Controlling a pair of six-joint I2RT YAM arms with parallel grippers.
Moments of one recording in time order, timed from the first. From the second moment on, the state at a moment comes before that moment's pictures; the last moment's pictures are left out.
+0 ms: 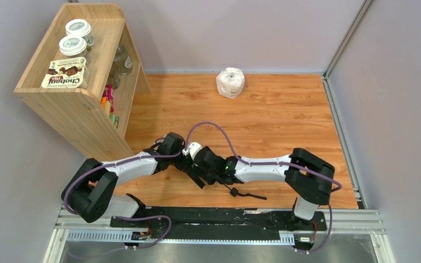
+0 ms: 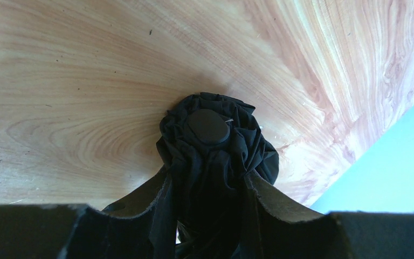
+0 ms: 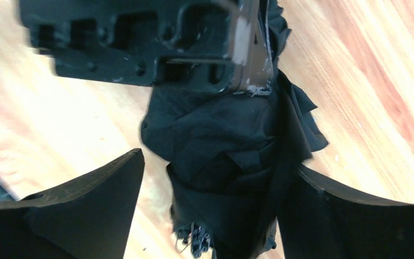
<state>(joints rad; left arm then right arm) -0.61 1.35 0.52 -0.13 0.05 -1.43 1.14 1.70 0.97 -0.09 0.13 0.19</state>
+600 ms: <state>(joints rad) -0.61 1.33 0.49 -0.11 0.04 -1.43 1.15 1.76 0.89 0.08 0.24 0.10</state>
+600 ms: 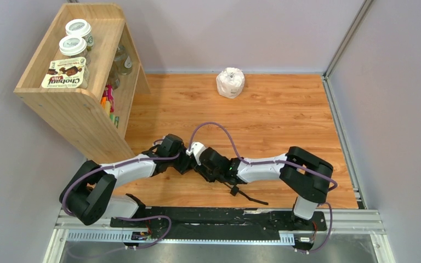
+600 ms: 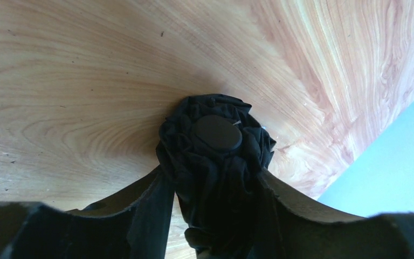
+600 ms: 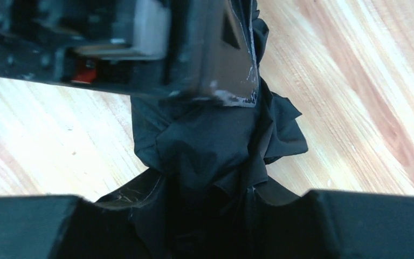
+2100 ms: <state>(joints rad) -0.67 0.71 0.34 0.40 -0.24 -0.96 0.73 1.01 1.03 -0.30 -0.36 0.52</state>
